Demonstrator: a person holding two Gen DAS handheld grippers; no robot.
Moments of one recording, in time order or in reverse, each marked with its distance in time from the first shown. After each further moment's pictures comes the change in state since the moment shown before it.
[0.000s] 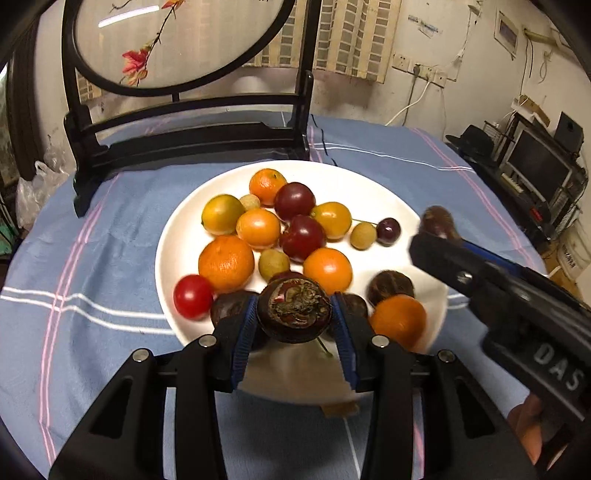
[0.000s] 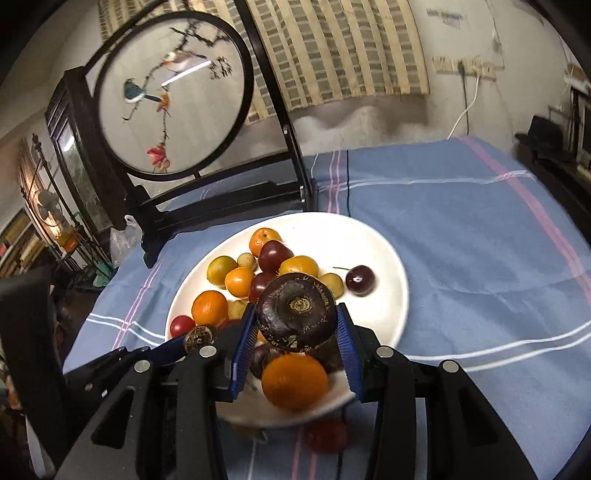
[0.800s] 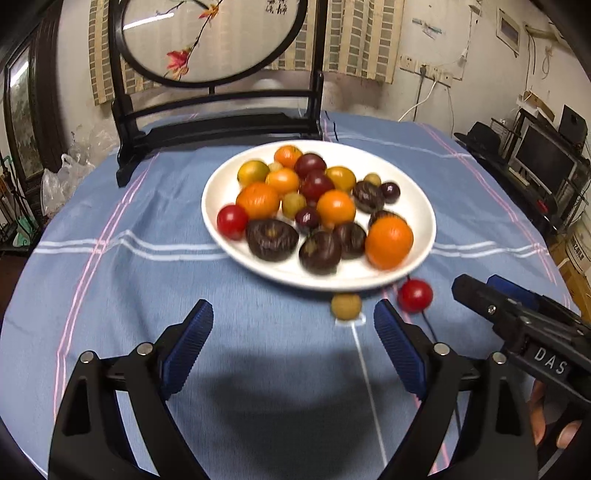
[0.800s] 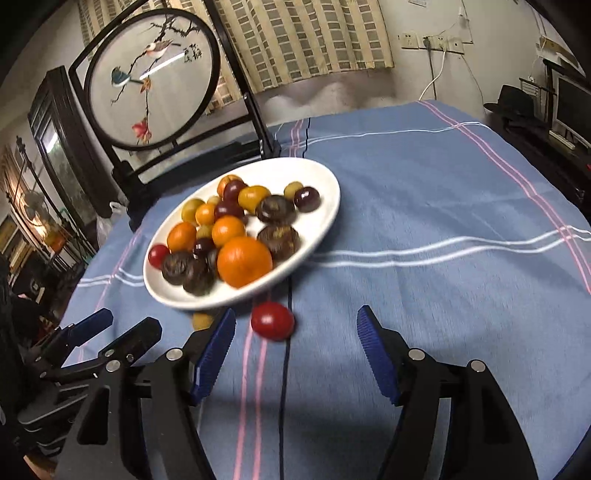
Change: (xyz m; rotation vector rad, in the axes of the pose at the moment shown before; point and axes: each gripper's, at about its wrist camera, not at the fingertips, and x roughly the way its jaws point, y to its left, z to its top) left arm -0.054 0.003 -0.067 -0.018 -0.004 0.059; right arm -0.050 -0.034 -0.075 0.040 0.059 -0.081
